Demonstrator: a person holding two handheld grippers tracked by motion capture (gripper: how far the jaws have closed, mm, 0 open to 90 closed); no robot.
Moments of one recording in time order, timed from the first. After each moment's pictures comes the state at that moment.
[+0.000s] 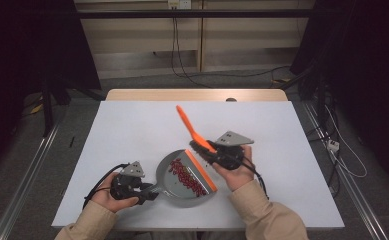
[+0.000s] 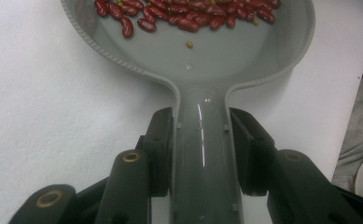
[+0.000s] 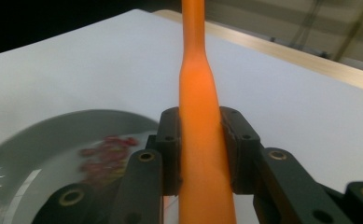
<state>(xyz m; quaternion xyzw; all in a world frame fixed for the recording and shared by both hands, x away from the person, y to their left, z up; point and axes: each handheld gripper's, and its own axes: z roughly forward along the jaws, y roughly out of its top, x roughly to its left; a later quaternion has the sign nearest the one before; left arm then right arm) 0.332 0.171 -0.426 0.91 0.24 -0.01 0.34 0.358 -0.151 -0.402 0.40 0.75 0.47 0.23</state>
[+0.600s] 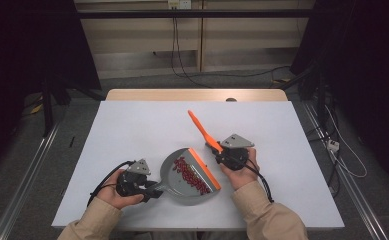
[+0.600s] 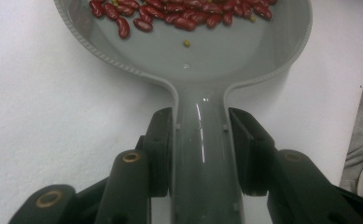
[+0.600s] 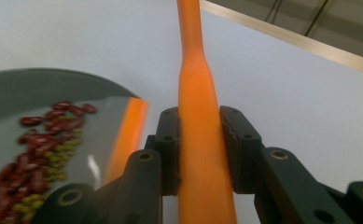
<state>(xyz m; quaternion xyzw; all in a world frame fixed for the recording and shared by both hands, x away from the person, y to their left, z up) 0.339 0.158 -0.426 0.91 0.24 -0.02 0.33 0.364 -0.161 -0.434 0.42 0.76 0.41 0.27</state>
